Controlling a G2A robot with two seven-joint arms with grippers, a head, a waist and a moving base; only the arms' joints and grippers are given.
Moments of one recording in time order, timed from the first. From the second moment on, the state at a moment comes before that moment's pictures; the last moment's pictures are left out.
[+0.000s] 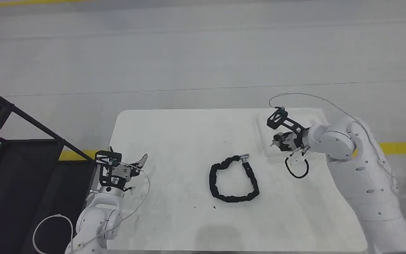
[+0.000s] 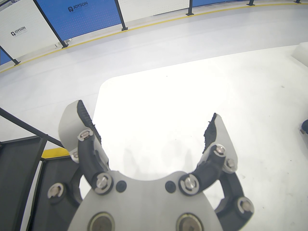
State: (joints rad) left arm 1.73 -1.15 -1.60 -1.80 1.33 0.00 0.00; right arm -0.94 -1.08 1.29 -1.54 -0.77 -0.51 1.31
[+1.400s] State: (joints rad) left arm 1.73 -1.15 -1.60 -1.80 1.33 0.00 0.00; right arm -1.00 -0.79 0.95 -1.15 0.23 -0.95 0.88
